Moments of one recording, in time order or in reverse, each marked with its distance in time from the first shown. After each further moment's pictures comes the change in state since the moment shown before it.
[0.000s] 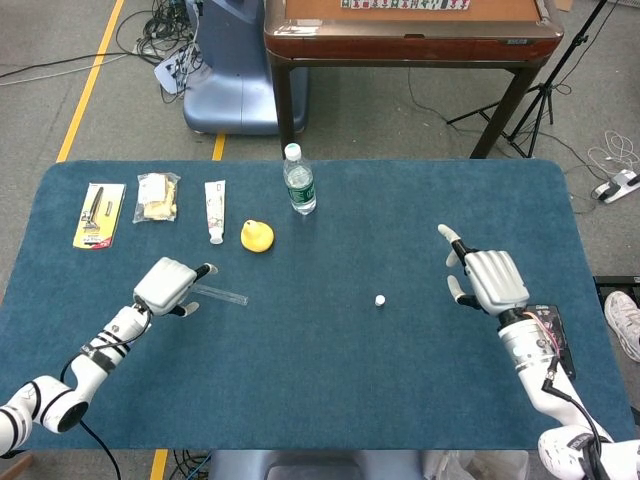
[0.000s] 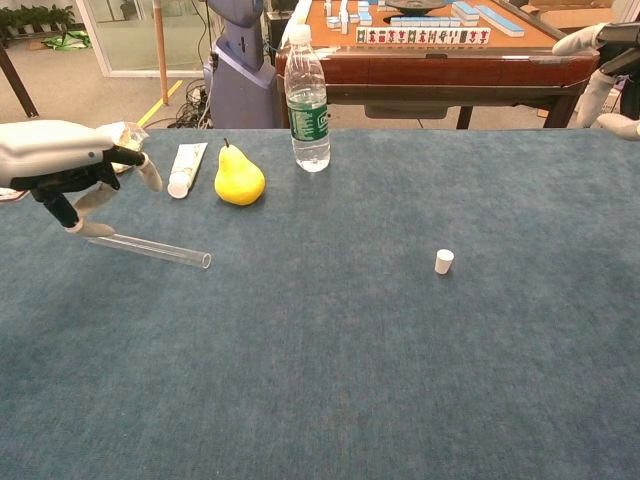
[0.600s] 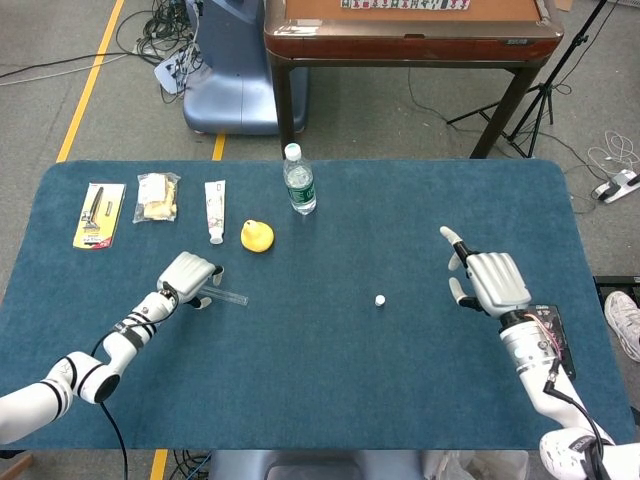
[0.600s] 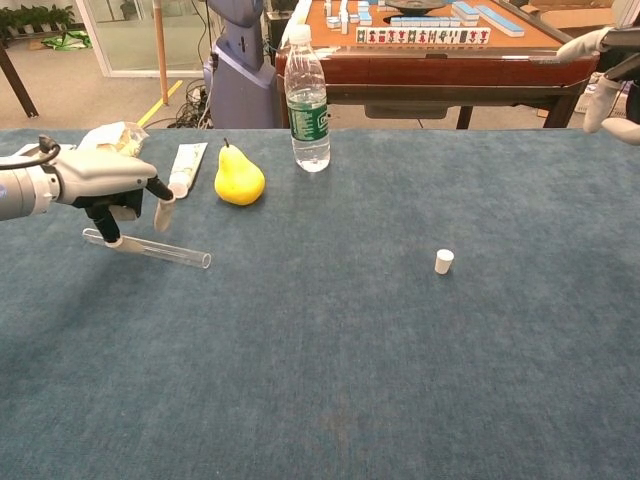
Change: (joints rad) left arm -0.121 -0.141 0.008 0.193 -0.122 -0.175 0.026; right arm -0.019 0.000 0.011 -0.005 0.002 -0.009 -0.009
